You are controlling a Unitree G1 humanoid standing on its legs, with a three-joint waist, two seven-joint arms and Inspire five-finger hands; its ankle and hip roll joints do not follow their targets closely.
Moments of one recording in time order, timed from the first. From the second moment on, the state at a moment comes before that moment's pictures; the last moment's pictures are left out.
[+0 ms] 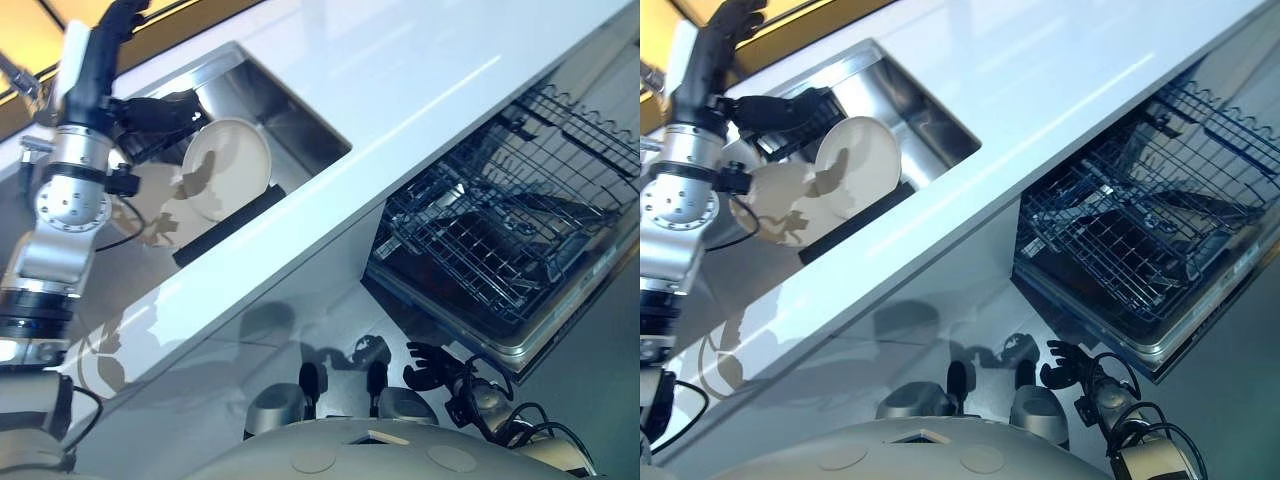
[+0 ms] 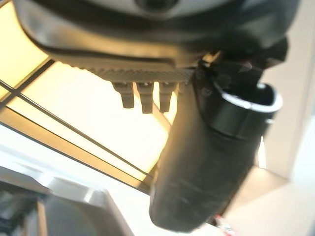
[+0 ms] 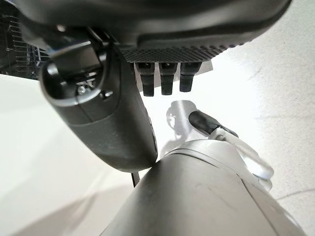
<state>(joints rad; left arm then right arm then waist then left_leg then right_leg) -0.42 0.93 -0.03 0.27 -0.09 -0.15 0.16 -0.05 -0.34 0.19 1.23 -0.18 -0.24 0.14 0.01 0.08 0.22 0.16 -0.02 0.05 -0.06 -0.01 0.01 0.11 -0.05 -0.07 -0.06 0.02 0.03</state>
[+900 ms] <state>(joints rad) -0.67 1.01 -0.18 0.60 -0.44 0.04 -0.26 -0.02 -0.35 0.20 1.17 -0.19 -0.17 0.13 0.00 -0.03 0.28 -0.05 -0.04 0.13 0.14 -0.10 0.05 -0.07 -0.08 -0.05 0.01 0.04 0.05</state>
